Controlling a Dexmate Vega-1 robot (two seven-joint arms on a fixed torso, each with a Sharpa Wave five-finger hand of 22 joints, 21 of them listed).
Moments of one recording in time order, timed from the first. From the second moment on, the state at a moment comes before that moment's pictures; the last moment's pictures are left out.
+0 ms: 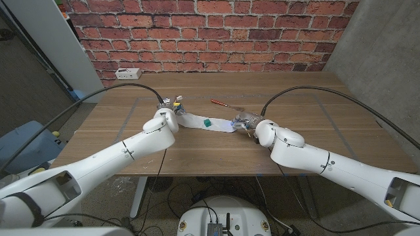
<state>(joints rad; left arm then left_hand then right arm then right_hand) 0.62 0.72 0.85 -1.92 0.28 1.07 0.22 1.39 0.07 0.45 -0.18 0.24 1.02 0.01 0.42 0.31 0.84 -0.09 0.62 0.52 1.12 -0.14 0.33 0.26 0.83 -0.10 0.98 0.18 -0.63 -0.74 -1.01 -2.08 -0.28 -0.95 0.07 0.69 0.17 0.50 -0.13 0.17 0.56 -0.09 0.21 0.18 0.40 -0.06 0.21 0.19 0.25 -0.04 0.29 0.22 0.32 0.02 0.23 0.18</state>
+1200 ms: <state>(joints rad) 0.50 0.65 1.02 -1.91 0.37 1.31 0.30 1.40 0.02 0.45 -0.17 0.31 1.09 0.01 0.42 0.28 0.90 -0.09 0.62 0.52 1.17 -0.13 0.33 0.26 0.86 -0.11 1.04 0.18 -0.79 -0.79 -0.94 -2.16 -0.38 -0.87 -0.14 0.78 0.15 0.44 -0.16 0.18 0.57 -0.12 0.21 0.18 0.43 -0.08 0.23 0.20 0.30 -0.04 0.34 0.26 0.31 0.04 0.23 0.18</state>
